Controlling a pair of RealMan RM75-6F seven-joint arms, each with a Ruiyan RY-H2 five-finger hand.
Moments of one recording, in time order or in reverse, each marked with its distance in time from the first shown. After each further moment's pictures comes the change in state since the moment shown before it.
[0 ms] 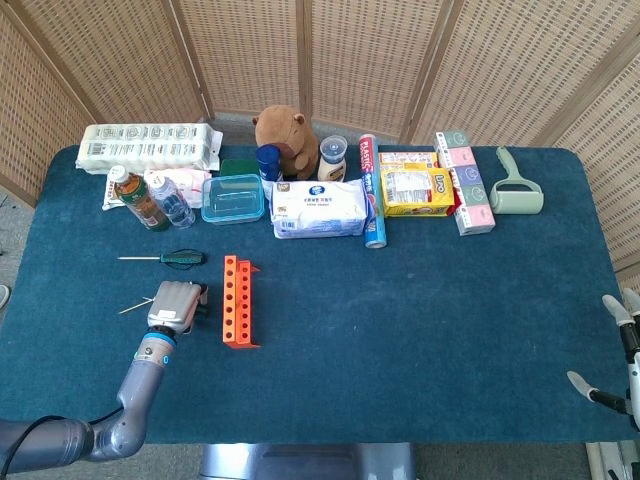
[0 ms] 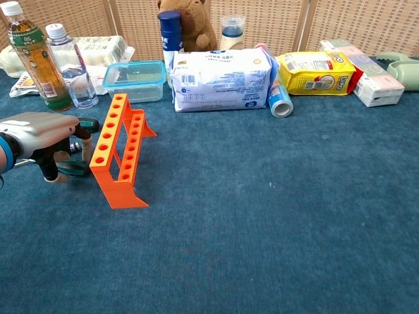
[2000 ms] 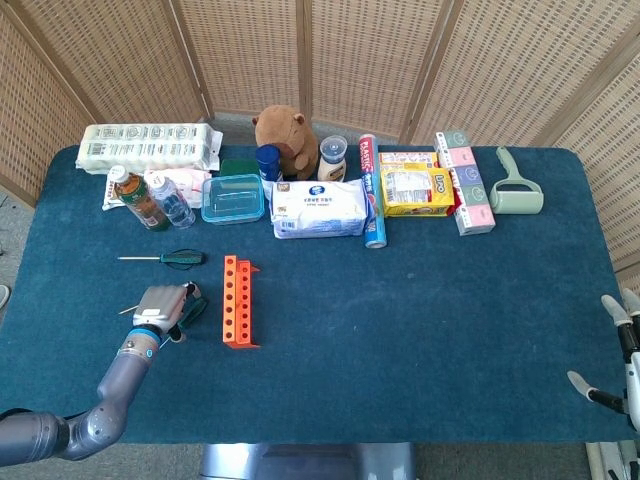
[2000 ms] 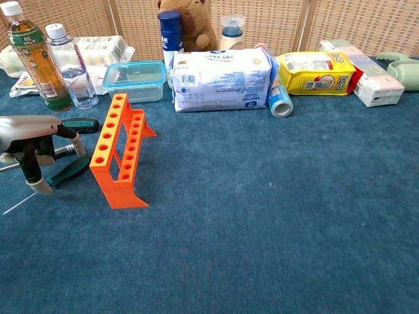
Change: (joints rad) left arm -0.039 0.170 -0.029 -0.144 -0.203 -0.149 -0.078; right arm 0.000 -0.017 0.004 0.002 0.005 0.008 -0.058
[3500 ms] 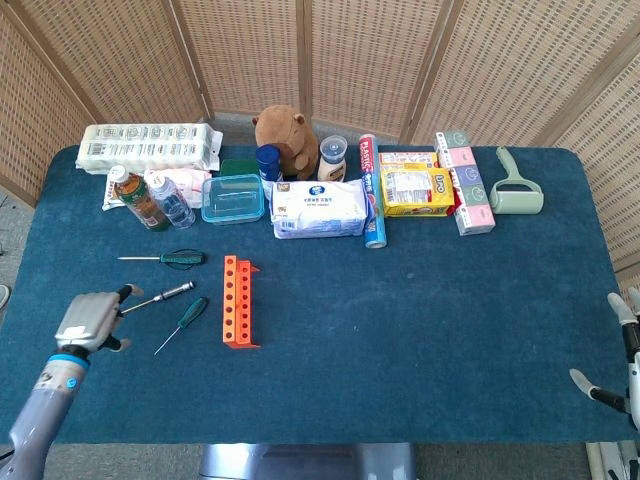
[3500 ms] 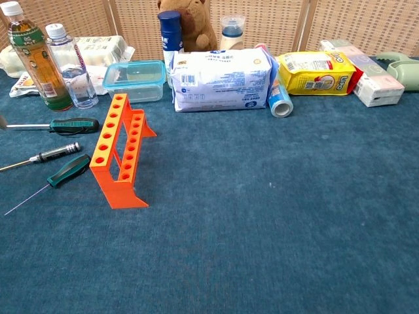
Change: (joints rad) left arm 0.332 0.264 -0.061 -0.148 0.400 0.009 -0.190; right arm -0.003 -0.014 0.006 -0.003 0.009 0.017 -0.018
